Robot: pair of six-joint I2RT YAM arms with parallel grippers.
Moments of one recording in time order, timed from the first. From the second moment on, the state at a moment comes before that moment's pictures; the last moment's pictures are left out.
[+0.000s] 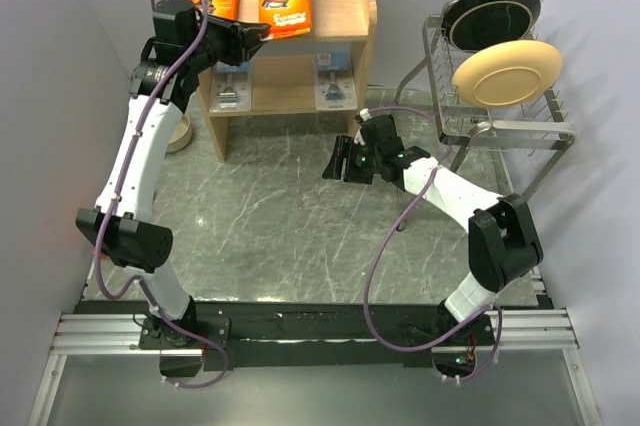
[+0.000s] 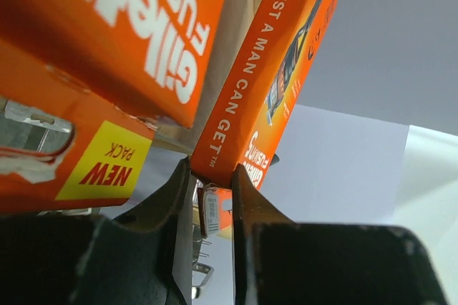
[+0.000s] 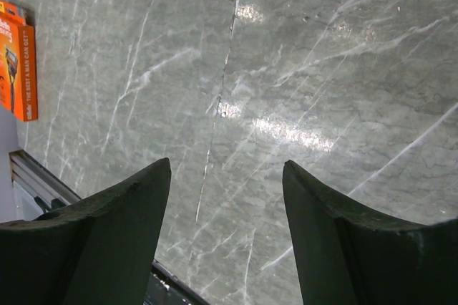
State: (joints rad) left arm -0.23 1.74 2.12 -0.56 0.27 -1.54; right arm 0.49 1.62 1.17 -0.30 -0.25 0.58
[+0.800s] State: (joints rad) left arm -0.27 1.64 2.08 -0.51 0.21 -1.48; right arm 0.48 1.62 1.16 -0.27 -0.25 0.60
